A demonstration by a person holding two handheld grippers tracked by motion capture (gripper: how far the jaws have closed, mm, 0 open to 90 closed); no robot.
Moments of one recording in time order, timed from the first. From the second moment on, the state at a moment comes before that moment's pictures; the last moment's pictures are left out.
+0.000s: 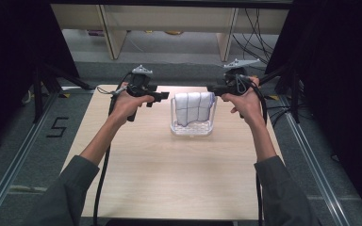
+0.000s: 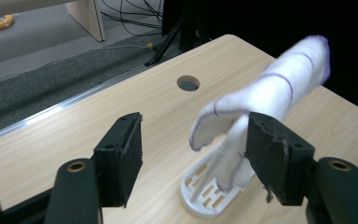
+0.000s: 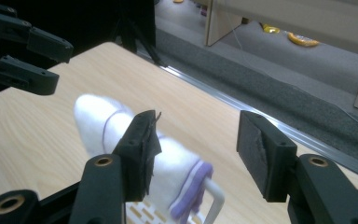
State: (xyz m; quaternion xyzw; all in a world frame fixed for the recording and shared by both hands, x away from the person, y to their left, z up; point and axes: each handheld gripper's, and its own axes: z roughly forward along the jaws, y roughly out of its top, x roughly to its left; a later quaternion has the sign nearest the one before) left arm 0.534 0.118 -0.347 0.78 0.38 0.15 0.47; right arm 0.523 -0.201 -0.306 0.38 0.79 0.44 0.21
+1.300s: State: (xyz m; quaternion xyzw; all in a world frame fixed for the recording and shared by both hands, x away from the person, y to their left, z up) left arm 0.459 0.128 -0.377 0.79 0.33 0.12 0.50; right arm 0.471 -0.197 -0.335 0.34 0.80 0.46 0.19
